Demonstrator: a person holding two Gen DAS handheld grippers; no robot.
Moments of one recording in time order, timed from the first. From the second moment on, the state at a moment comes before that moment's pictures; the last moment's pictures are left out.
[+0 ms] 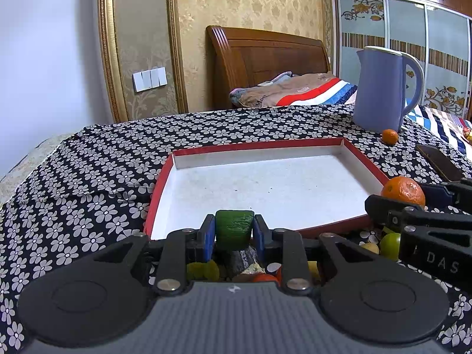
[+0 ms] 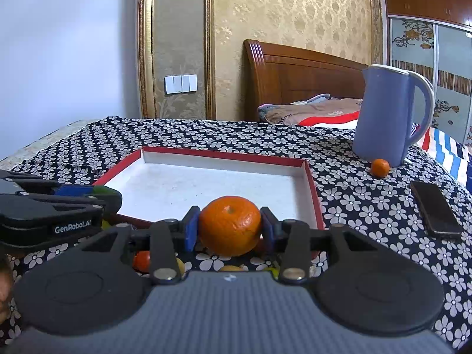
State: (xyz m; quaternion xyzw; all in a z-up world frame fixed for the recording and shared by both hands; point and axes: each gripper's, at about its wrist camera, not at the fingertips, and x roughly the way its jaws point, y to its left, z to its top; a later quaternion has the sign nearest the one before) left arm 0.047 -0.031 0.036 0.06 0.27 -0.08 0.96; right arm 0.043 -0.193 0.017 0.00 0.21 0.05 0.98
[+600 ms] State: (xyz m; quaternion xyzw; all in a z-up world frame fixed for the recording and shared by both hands) left arm 0.094 -0.032 0.045 0.05 0.29 -0.07 0.95; right arm 0.082 -0.196 0.028 -0.01 0.21 0.04 0.98
